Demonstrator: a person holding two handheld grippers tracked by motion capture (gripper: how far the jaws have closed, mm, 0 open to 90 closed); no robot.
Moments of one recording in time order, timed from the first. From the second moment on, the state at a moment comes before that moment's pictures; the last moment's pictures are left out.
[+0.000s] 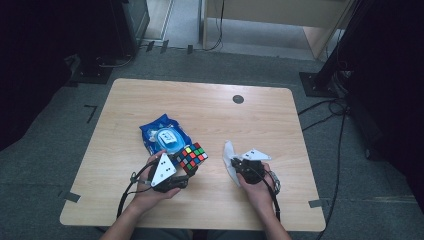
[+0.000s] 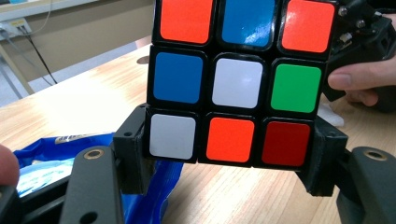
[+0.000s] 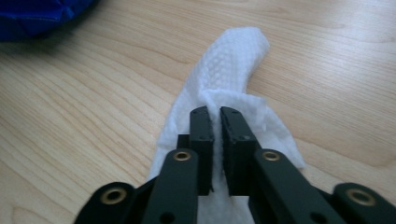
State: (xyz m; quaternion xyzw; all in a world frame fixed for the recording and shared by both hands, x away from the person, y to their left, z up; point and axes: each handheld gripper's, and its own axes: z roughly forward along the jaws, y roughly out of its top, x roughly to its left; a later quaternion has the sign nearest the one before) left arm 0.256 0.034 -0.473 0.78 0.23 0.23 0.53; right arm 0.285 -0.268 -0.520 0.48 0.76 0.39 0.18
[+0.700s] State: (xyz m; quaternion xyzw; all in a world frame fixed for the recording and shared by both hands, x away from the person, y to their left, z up) left arm 0.241 0.014 -0.475 0.79 0.19 0.23 0.53; right arm 0.219 -0.219 -0.417 0.31 0.71 0.61 0.17
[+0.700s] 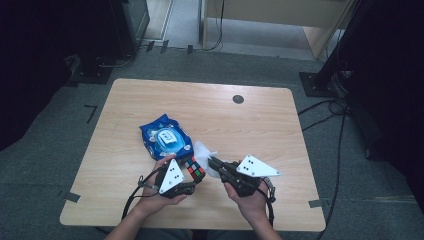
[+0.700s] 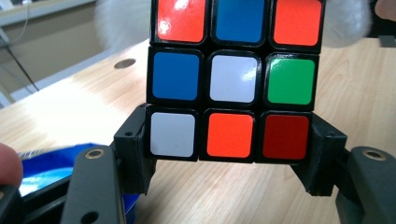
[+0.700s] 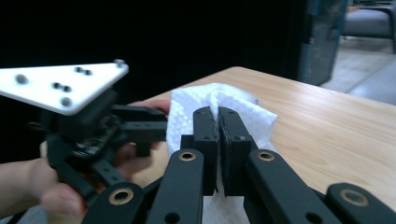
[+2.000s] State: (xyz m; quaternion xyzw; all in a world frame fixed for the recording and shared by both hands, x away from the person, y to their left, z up) left arm 0.246 0.028 -0.465 0.78 0.20 0.23 0.55; right arm 0.255 -0.259 -0.464 0.45 0.70 0.52 0.18
